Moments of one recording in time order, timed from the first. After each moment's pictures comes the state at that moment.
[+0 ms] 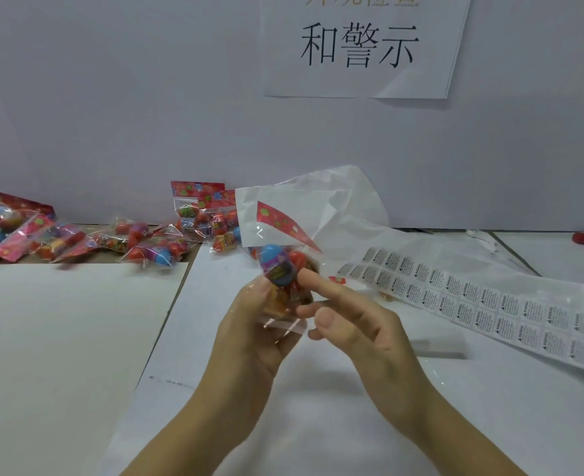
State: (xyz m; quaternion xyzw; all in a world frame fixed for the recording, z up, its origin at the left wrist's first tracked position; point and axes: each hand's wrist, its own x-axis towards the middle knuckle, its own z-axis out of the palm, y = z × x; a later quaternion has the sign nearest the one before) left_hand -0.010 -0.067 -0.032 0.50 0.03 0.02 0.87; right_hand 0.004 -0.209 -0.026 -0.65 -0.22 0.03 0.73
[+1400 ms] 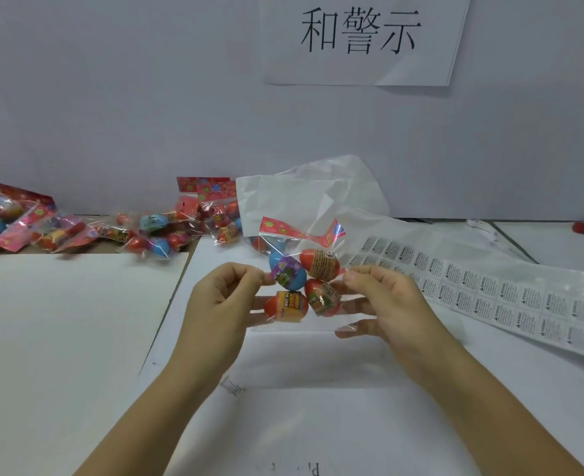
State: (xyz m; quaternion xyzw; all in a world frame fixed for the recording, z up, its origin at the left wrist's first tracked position) left_hand 0.001 -0.042 -0.021 0.70 0.08 0.10 0.70; right_hand 0.036 -0.227 -0.025 -0.66 -0.04 0.10 0.74
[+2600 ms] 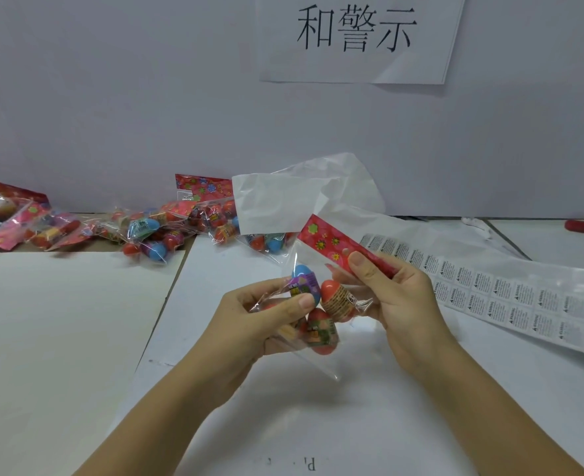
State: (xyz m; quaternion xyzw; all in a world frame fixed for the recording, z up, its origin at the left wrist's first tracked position) left_hand -0.005 -0.052 -0.023 0.63 0.05 -0.09 0.77; right_hand 0.038 -0.230 -0.028 -0.64 -0.04 0.00 0.76
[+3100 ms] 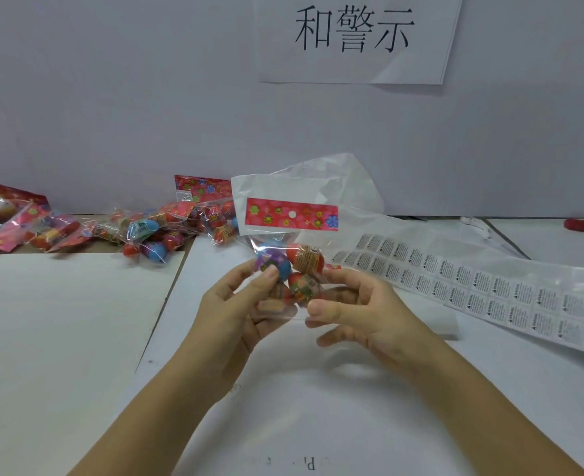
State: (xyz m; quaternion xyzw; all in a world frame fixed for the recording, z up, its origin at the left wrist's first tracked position) left_hand 0.000 -0.045 -0.028 0.55 0.08 -0.02 0.83; right_hand 0.036 -0.223 -0.031 -0.63 -0.09 0.20 0.75
